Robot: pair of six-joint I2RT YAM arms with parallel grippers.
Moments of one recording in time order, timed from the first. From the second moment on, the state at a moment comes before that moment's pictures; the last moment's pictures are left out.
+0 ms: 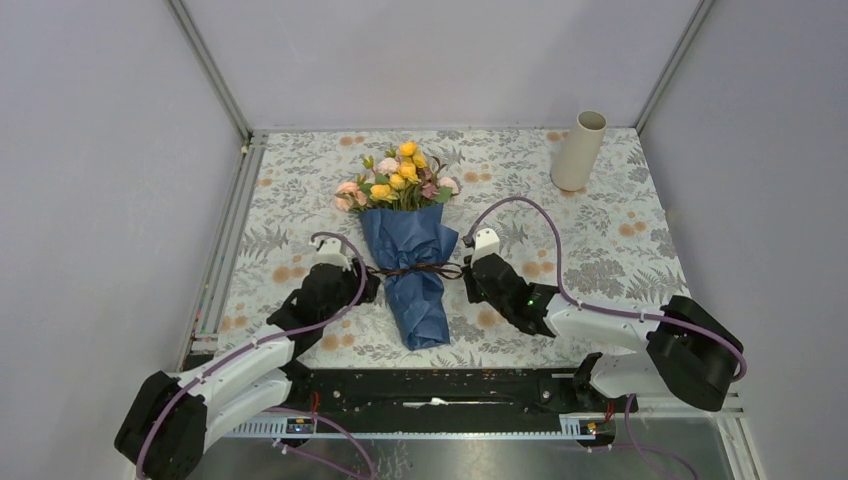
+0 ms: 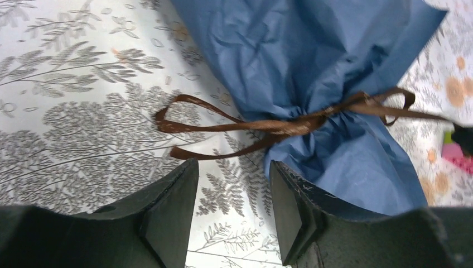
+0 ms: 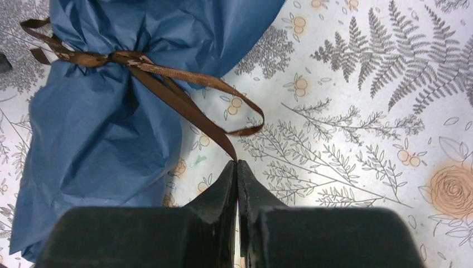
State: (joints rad) left arm -0.54 0.86 0.23 0.13 -0.15 -0.55; right arm 0.94 1.29 0.54 0.12 0.36 0.38
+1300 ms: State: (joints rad) left arm -0.74 1.16 0.46 0.04 -0.15 -0.31; right arm 0.62 1.31 0.66 0.03 0.01 0.23
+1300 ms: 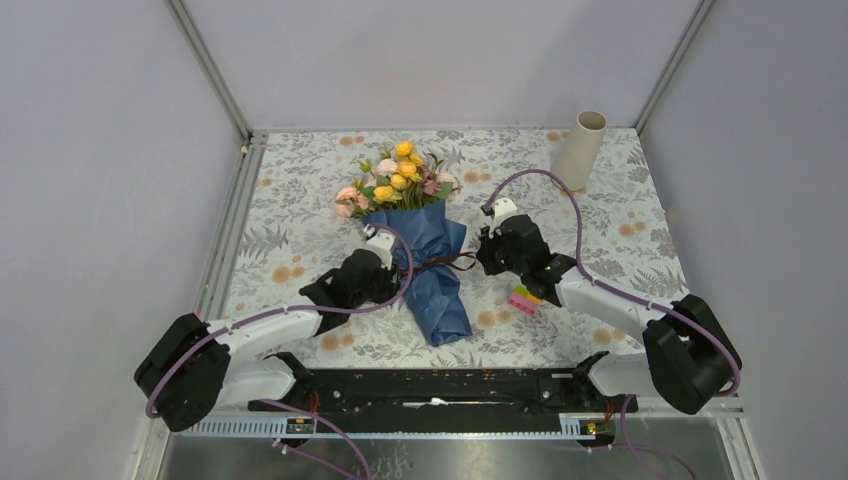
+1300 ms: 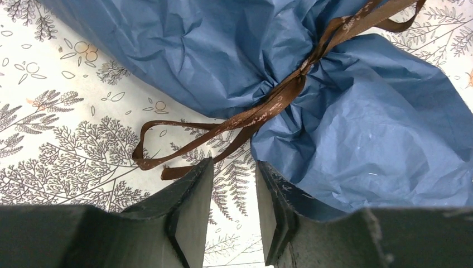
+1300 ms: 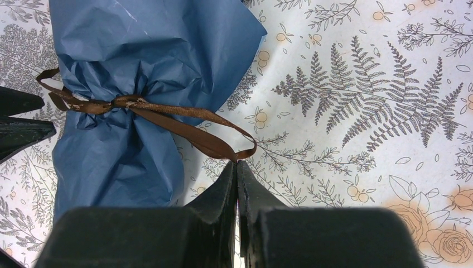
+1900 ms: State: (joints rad) left arm -0.75 1.22 0.49 0.00 -0.21 -0.33; right arm 0.61 1.26 0.66 0.03 -0.02 0.24
